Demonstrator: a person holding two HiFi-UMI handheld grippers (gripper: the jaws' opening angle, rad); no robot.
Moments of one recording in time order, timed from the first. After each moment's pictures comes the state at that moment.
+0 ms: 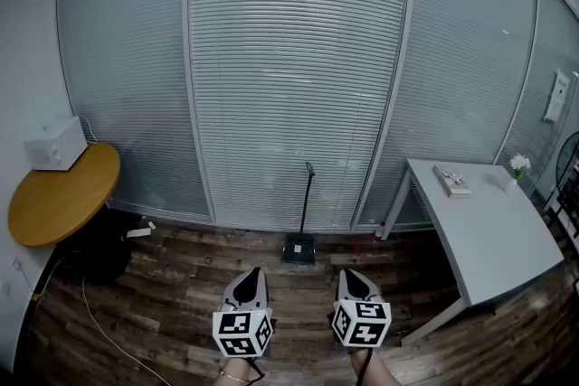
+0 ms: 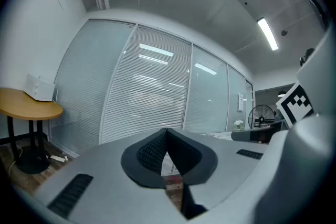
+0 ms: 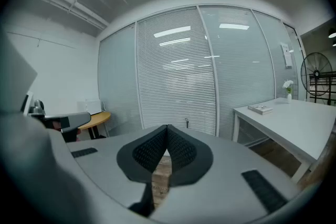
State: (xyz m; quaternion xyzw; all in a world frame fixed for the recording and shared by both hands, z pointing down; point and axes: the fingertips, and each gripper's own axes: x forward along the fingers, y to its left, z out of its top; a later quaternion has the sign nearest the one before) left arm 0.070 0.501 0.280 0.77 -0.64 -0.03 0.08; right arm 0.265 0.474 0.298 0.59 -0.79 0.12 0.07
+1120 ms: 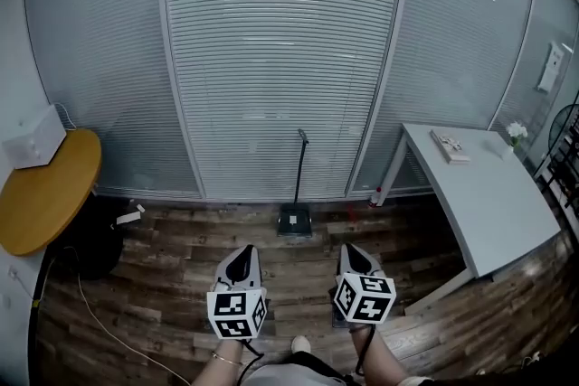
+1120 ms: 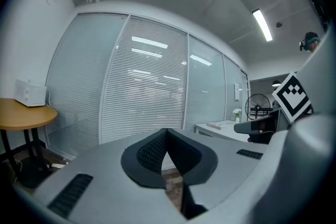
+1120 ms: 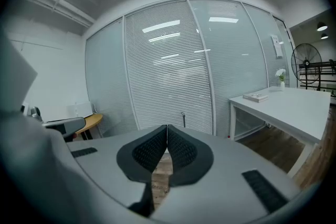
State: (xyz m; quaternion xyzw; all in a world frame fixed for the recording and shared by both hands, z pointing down) left arm 0.034 0.454 0.308 0.78 -0.62 0.02 0.07; right arm 0.245 0.433 0.327 0.62 -0.76 0.17 0.06
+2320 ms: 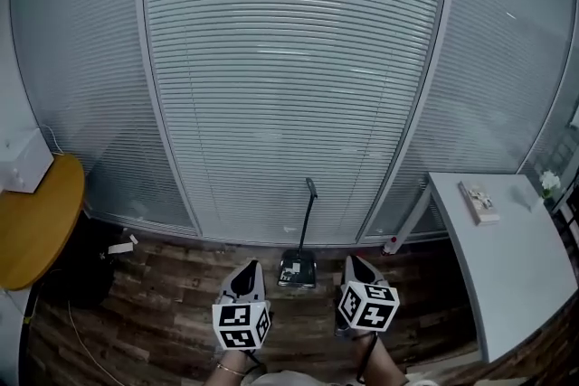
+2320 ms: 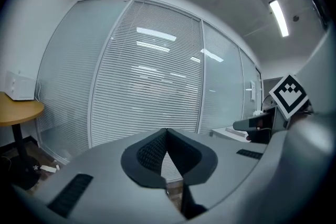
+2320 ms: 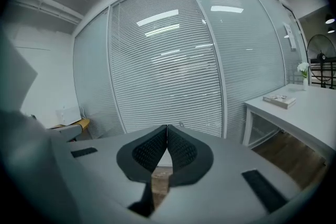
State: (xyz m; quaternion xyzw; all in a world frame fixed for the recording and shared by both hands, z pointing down) left arm 0.041 0.211 0.327 0.76 -0.64 0.02 0.10; right arm 0.256 0.169 0.337 0.60 -0.77 0.19 0.07
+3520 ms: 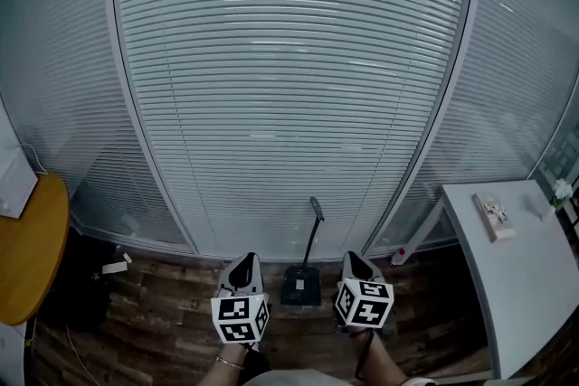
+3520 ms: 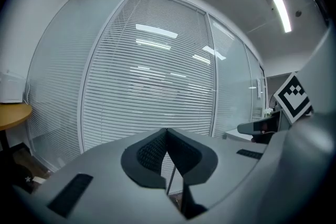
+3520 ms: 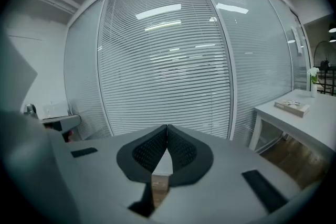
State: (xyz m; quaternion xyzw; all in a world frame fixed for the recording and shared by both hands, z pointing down) left arm 0.009 0.066 0.335 0.77 -0.64 0.03 0.09; right arm 0.229 0.038 0.355 0.62 -0.76 0.17 0.09
